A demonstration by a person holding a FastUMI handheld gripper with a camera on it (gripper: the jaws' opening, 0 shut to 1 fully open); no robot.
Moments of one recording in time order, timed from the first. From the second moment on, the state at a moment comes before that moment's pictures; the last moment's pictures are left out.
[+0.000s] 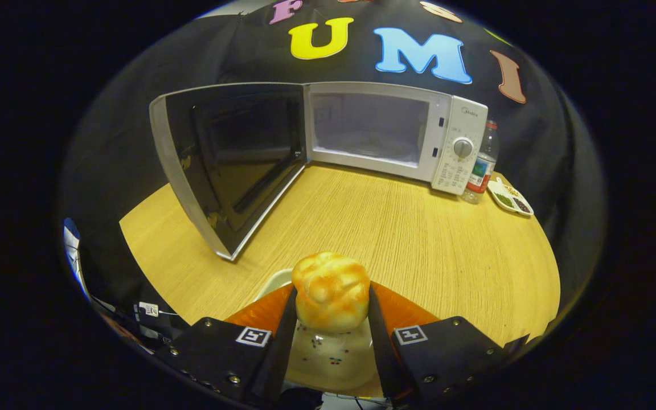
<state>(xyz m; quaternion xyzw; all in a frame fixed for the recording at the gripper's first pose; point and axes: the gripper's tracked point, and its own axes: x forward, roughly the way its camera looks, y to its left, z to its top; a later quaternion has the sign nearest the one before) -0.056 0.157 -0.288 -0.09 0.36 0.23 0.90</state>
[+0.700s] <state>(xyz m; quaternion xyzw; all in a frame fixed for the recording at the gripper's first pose) 0.079 0.210 -0.248 0.05 0.26 0.16 0.95</state>
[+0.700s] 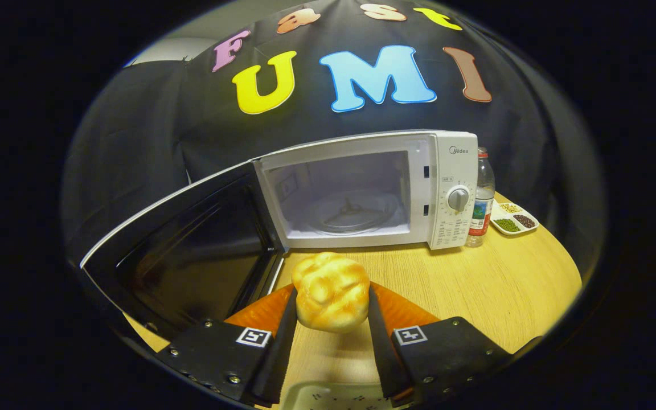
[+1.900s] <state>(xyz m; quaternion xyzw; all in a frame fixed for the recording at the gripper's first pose) 0.277 0.255 -0.301 0.15 0.18 0.04 0.97</state>
